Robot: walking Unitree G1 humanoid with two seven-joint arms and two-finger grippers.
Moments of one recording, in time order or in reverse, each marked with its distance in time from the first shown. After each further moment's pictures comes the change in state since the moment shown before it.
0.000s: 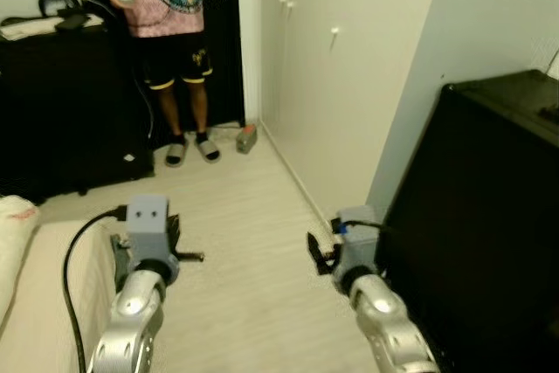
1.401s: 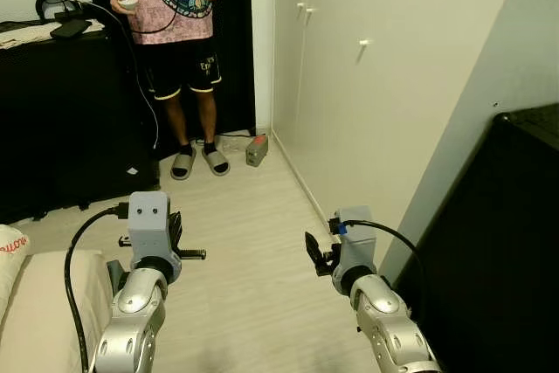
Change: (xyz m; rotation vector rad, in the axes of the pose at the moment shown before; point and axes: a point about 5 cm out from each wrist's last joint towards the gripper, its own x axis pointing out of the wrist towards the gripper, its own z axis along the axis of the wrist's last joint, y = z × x) left arm 0.002 -0.002 0.002 -0.003 0.000 0.003; right arm 0.000 -0.004 0.000 -0.005 0.006 -0.005
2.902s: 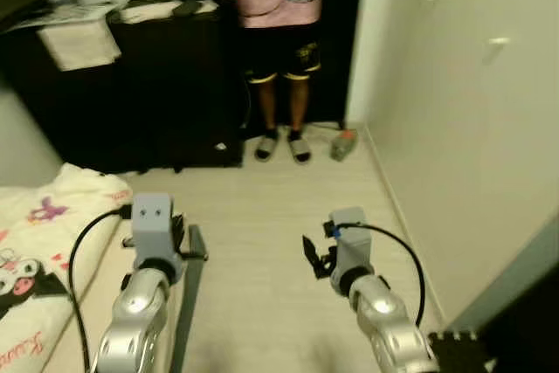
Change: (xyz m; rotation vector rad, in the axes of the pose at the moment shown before) left arm 0.000 -0.005 -0.003 0.004 0.018 -0.019; right arm -0.001 -0.001 -0.001 -0.061 0.017 0.009
